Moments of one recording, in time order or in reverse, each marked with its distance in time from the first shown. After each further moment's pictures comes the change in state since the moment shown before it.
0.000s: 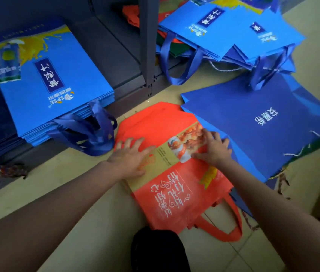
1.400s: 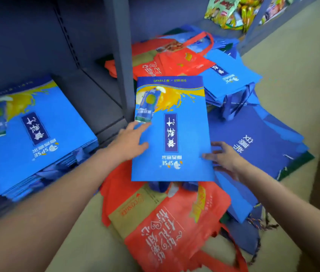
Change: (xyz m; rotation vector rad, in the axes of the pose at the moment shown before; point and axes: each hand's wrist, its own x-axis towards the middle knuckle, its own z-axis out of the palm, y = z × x) left_hand 0.064 -0.011 -0.121 -0.414 0.395 -0.011; right_hand 0.006 0.016 -0.105 1.033 -0.037 0.170
